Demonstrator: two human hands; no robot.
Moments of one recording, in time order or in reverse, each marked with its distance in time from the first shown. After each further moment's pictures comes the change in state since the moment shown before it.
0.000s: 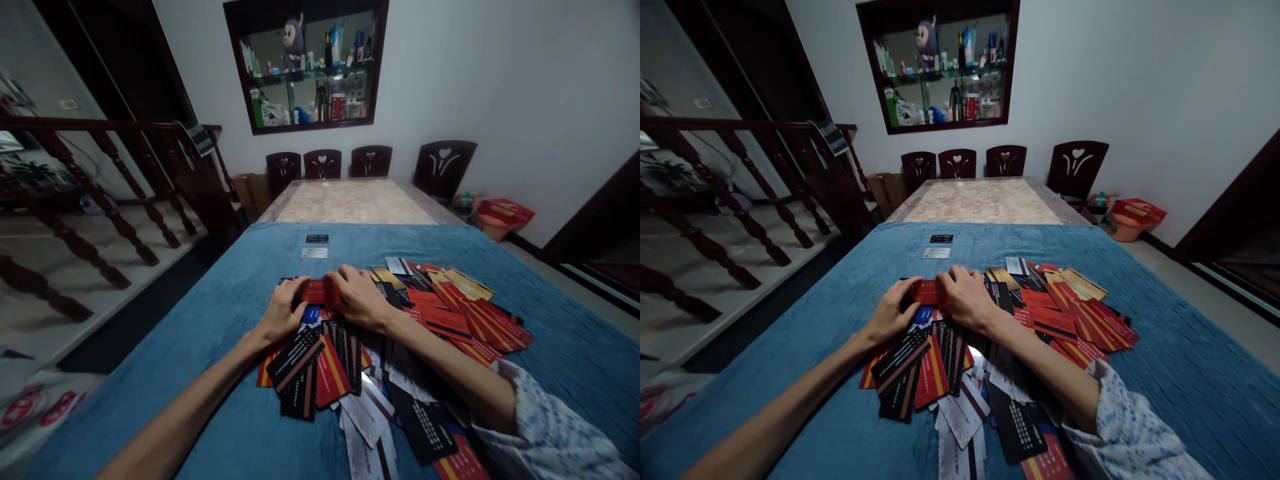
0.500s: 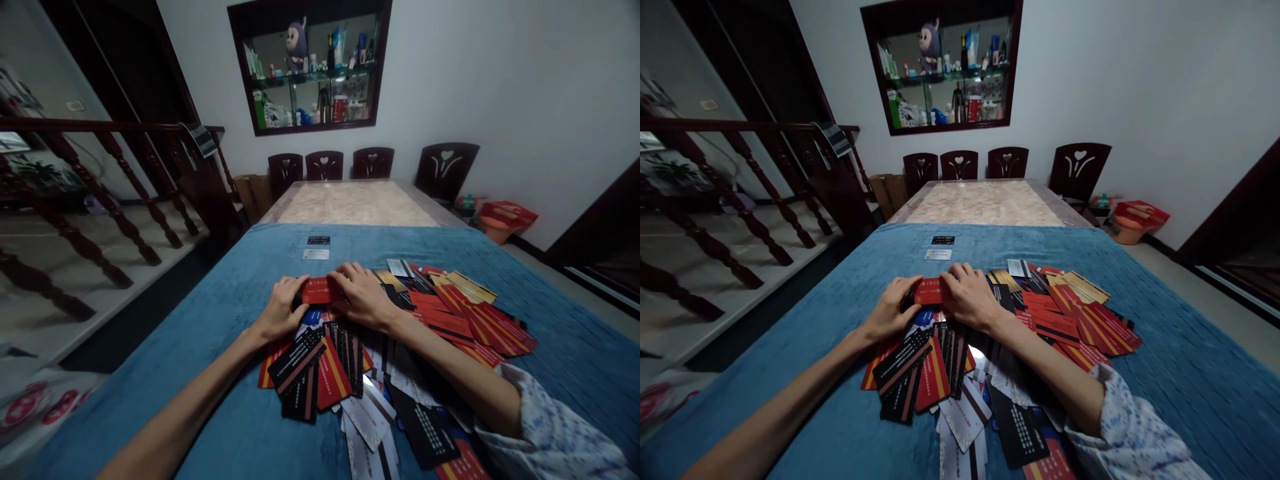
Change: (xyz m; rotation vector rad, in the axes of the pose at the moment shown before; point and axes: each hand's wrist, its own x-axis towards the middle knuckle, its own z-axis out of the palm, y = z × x) left_hand 0.004 0.000 -0.011 0.048 -0.066 0.035; right_hand 0.001 0.006 -0.001 -0.025 0.065 -0.036
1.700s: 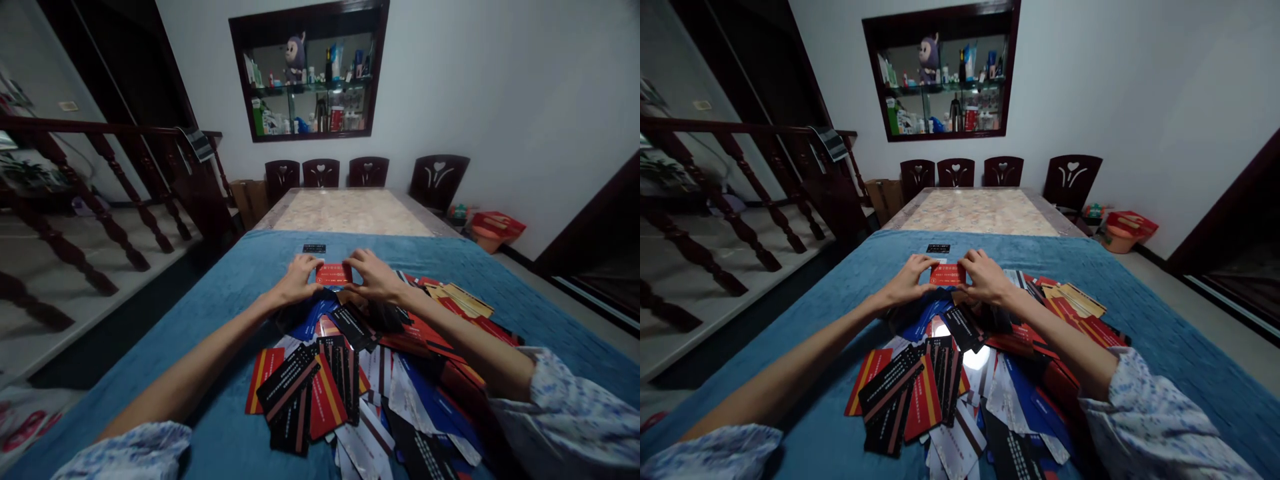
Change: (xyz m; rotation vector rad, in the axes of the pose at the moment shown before) left_hand 0.099 -0.008 0.004 0.056 -0.156 0.026; right_hand 0.030 0.077 -0.009 0.014 0.010 -0.048
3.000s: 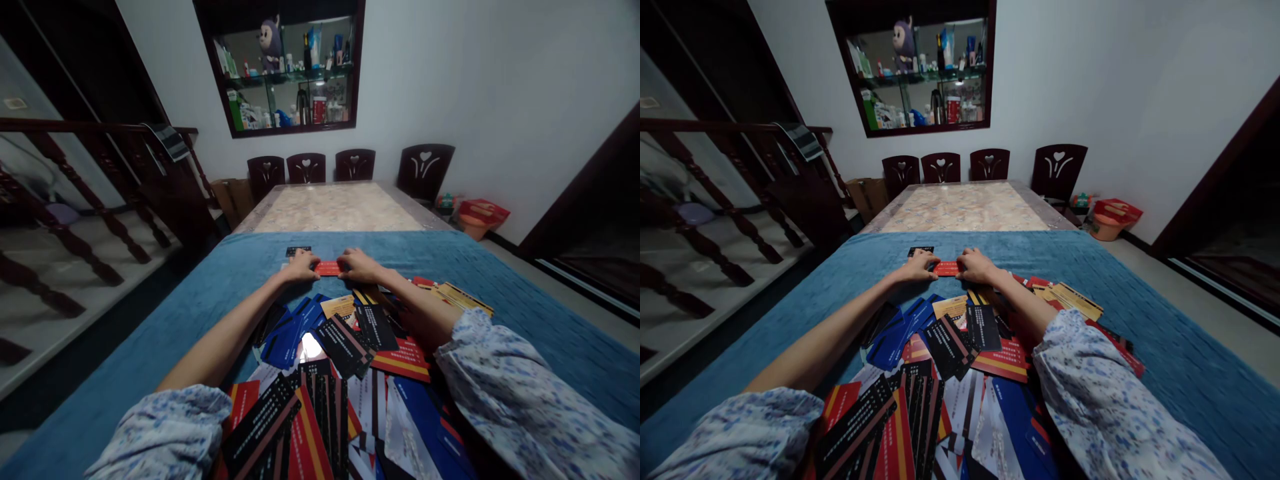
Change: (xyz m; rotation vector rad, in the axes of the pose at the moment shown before) left_hand 0.102 -0.037 0.049 0.215 -0.399 -0.246; right_hand 0.046 0.088 0.061 -0.018 -0.269 0.234
